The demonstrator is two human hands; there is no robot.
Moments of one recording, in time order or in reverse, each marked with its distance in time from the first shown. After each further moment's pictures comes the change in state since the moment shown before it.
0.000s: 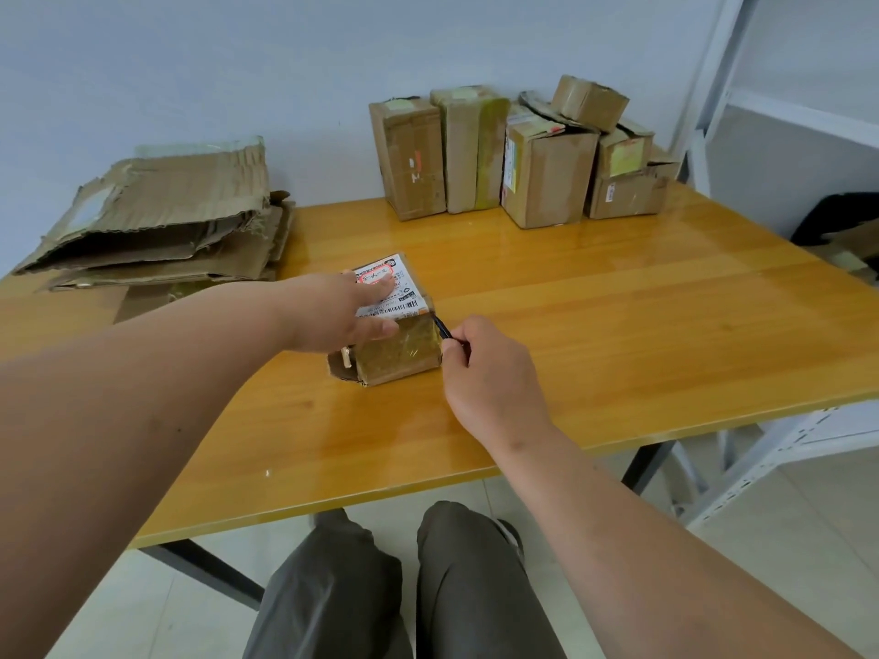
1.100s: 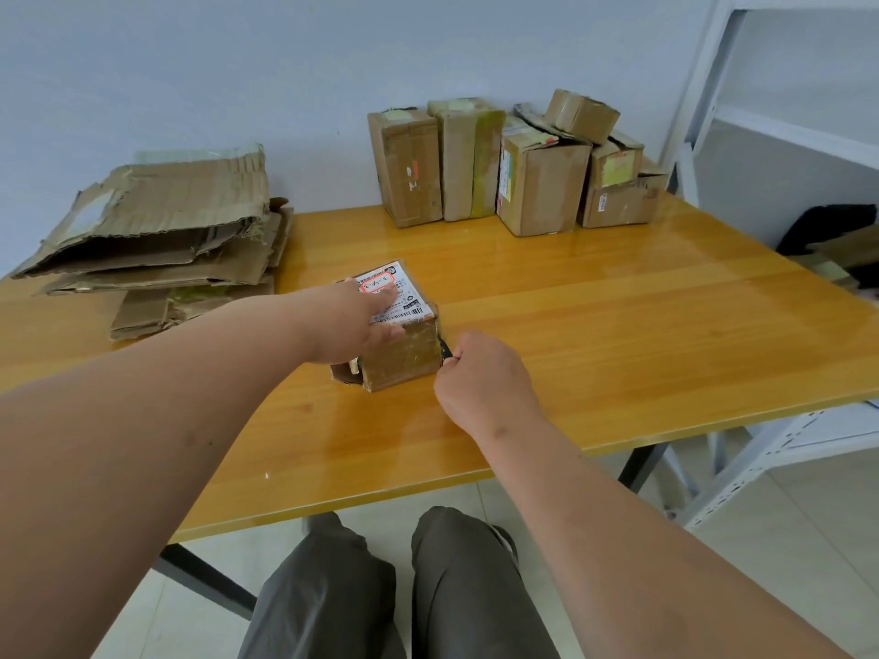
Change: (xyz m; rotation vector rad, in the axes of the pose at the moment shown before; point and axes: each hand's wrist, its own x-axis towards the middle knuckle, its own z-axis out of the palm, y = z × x) left_hand -0.006 0.017 0.004 0.025 0.042 -0.043; right_hand 0.003 -0.013 -0.005 -0.153 -0.102 0.174
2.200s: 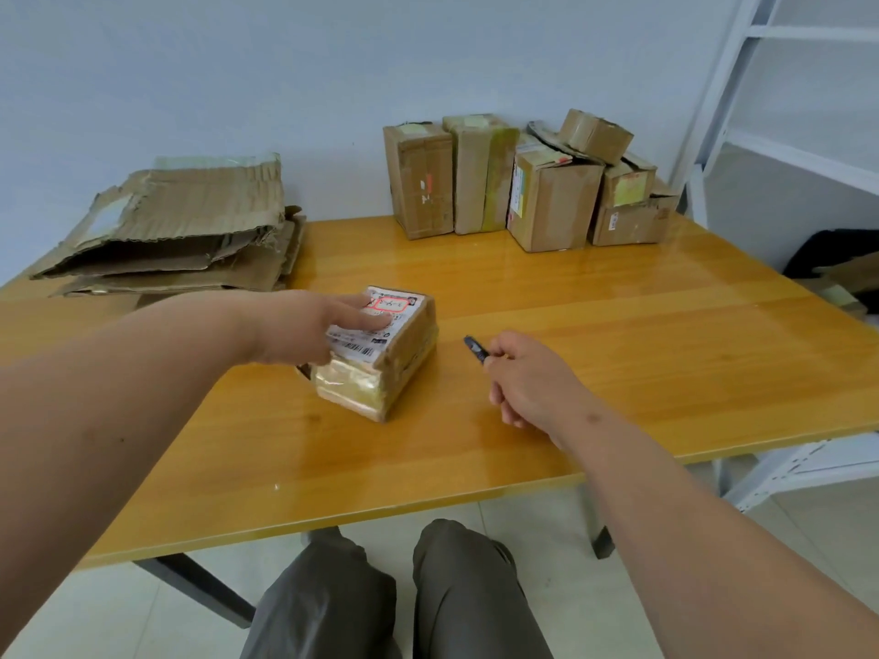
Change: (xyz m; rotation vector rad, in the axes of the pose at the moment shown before) left_hand -0.017 -0.049 -0.008 -0.351 -0.137 0.117; right_hand 0.019 0.017 -0.032 0.300 -0.216 0.107
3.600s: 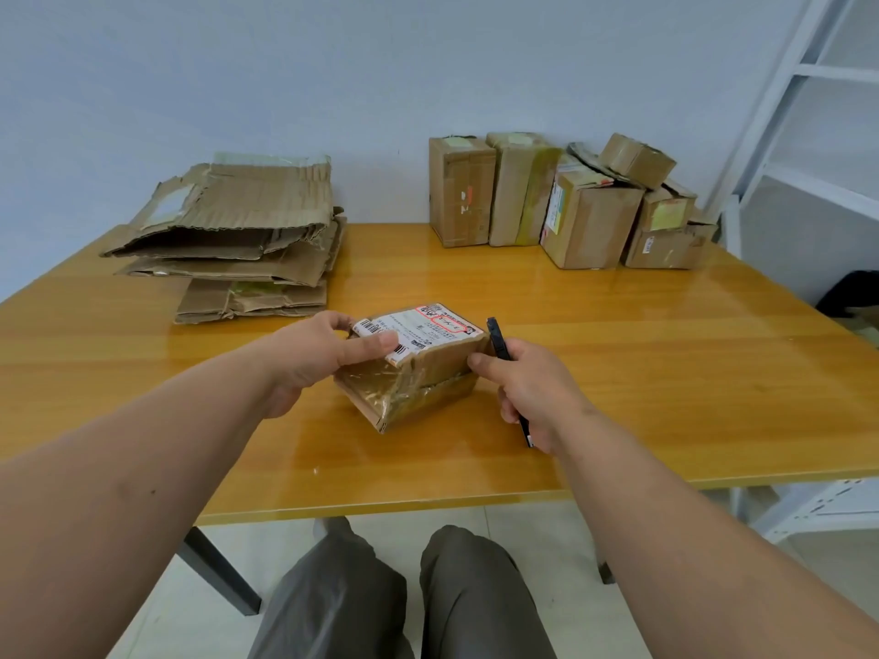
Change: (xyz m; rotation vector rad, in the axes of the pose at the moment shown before) left_hand -0.025 -0.018 0.043 -1.001 0.236 -0.229; right_hand 0.018 -0.005 0.032 0.311 0.001 -0.087
